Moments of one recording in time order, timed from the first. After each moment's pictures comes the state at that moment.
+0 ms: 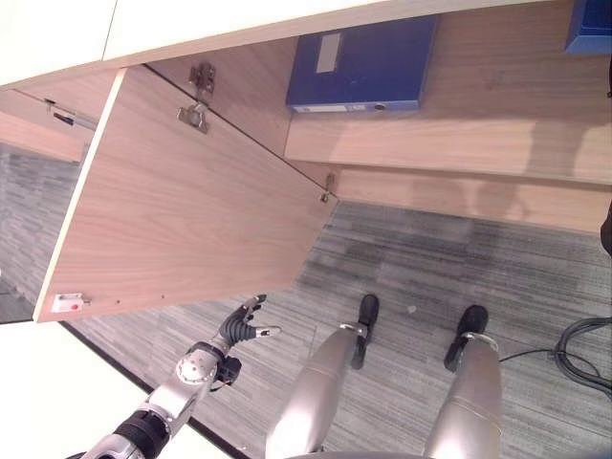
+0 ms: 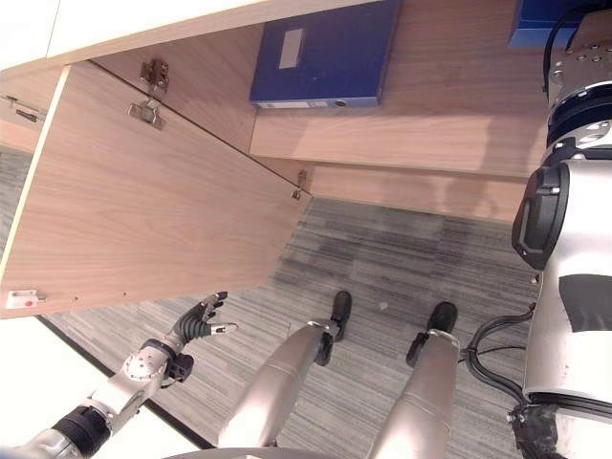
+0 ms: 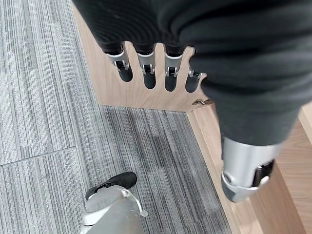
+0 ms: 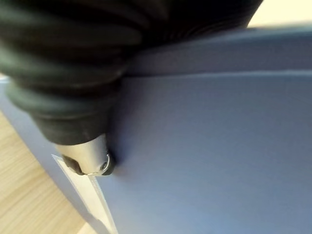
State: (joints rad) left arm -0.12 0.59 -0.59 0.47 -0.40 -0.16 0.03; right arm -1.72 -0.76 0.11 1.48 1.35 -0.35 -0.72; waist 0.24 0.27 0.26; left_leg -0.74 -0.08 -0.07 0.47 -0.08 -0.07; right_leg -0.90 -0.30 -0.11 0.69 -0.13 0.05
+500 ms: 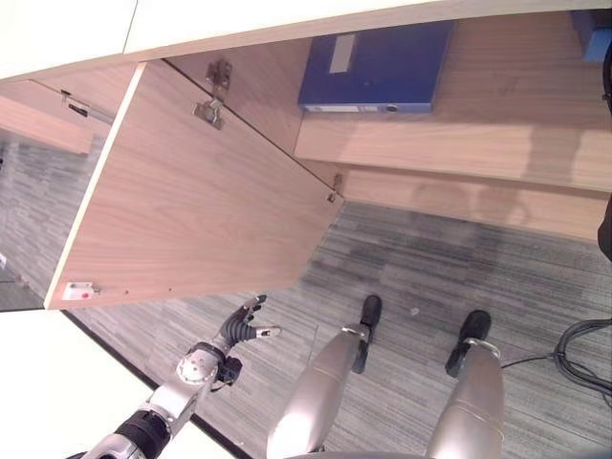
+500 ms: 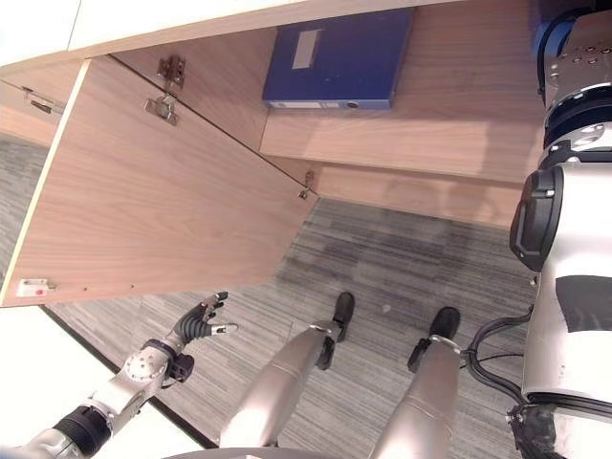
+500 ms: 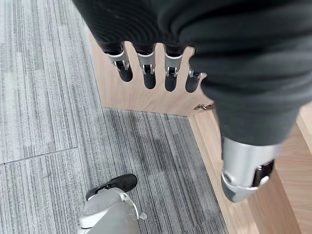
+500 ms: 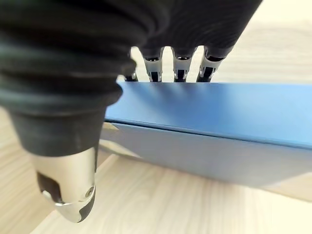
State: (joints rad) left arm -0.12 0.59 -0.60 0.47 -0.40 -0.16 0.03; right arm -1.70 -0.76 0.13 1.47 1.35 -0.27 -0.71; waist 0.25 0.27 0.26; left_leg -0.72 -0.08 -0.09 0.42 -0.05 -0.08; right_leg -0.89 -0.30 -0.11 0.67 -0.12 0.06
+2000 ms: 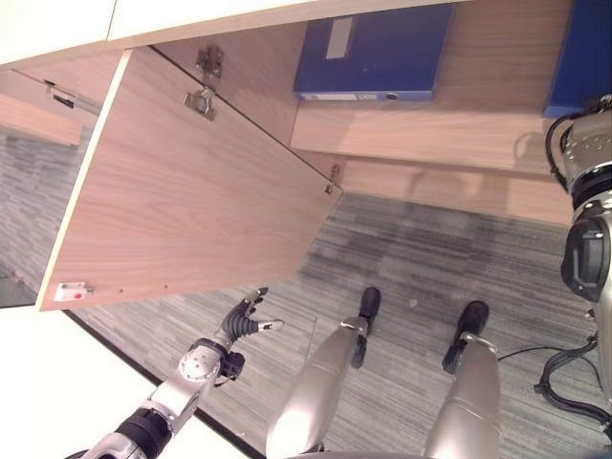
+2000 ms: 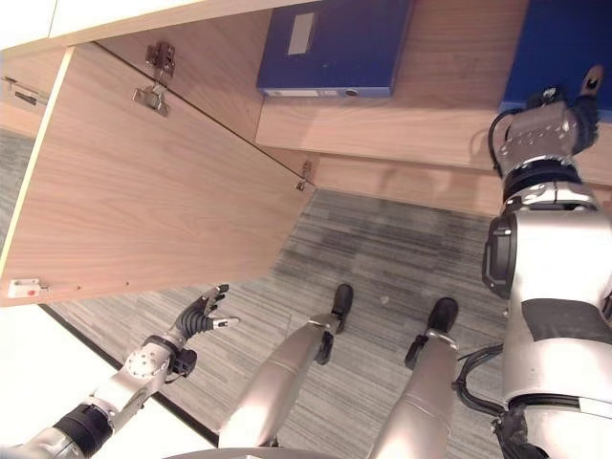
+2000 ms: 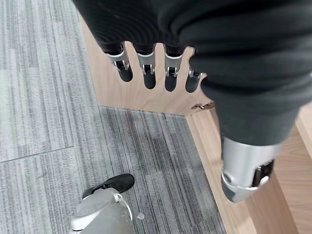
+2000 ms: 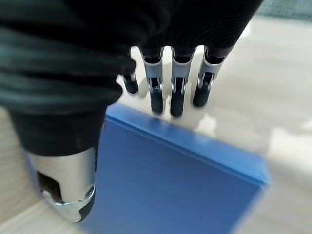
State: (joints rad) left arm -0.11 0.60 -0.59 0.43 -0.41 -0.17 0.05; right arm -1.58 -0.76 0.13 1.49 1.27 -0.19 -0.68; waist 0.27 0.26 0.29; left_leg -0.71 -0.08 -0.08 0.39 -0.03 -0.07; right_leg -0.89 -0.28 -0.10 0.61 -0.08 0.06
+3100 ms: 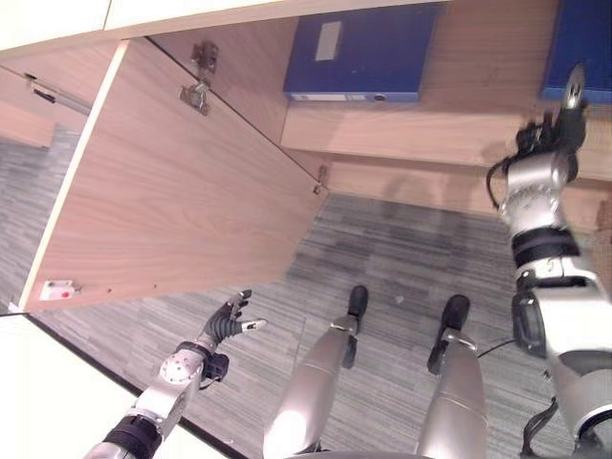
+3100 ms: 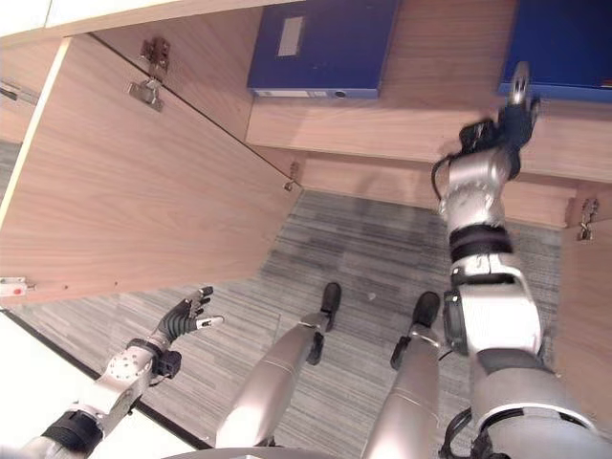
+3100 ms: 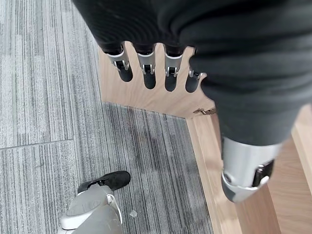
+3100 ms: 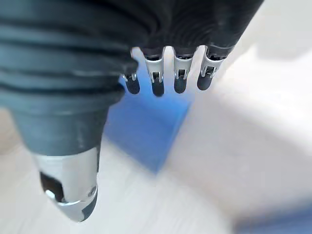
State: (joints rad) left arm -0.07 0.57 -0.42 0.52 -0.43 -0.16 -0.04; right arm -0.94 -0.49 -0.08 0.92 1.19 -0.35 -0.45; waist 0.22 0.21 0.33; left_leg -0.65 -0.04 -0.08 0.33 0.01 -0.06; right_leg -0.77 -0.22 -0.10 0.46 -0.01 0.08
